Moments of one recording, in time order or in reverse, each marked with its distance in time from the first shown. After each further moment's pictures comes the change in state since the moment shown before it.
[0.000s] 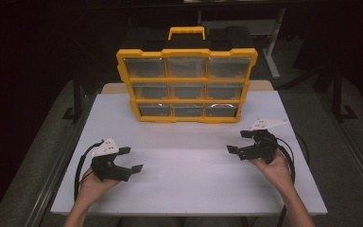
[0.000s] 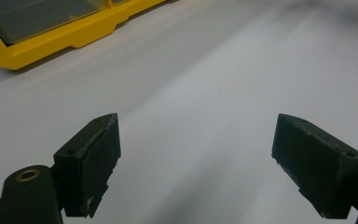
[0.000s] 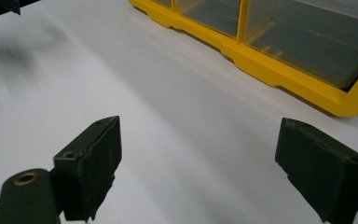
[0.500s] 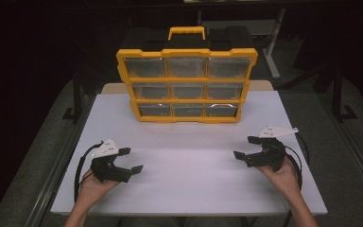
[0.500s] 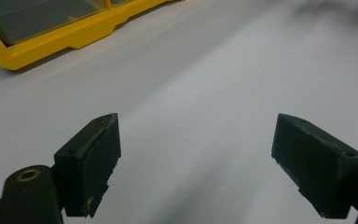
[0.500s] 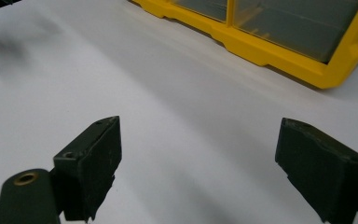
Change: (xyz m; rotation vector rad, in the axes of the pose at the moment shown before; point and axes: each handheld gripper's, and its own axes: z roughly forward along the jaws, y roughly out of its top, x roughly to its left) left arm -0.004 -0.001 -0.002 -0.002 0.003 0.001; right arm -0.002 -0.024 -0.016 -0.021 -0.028 0.005
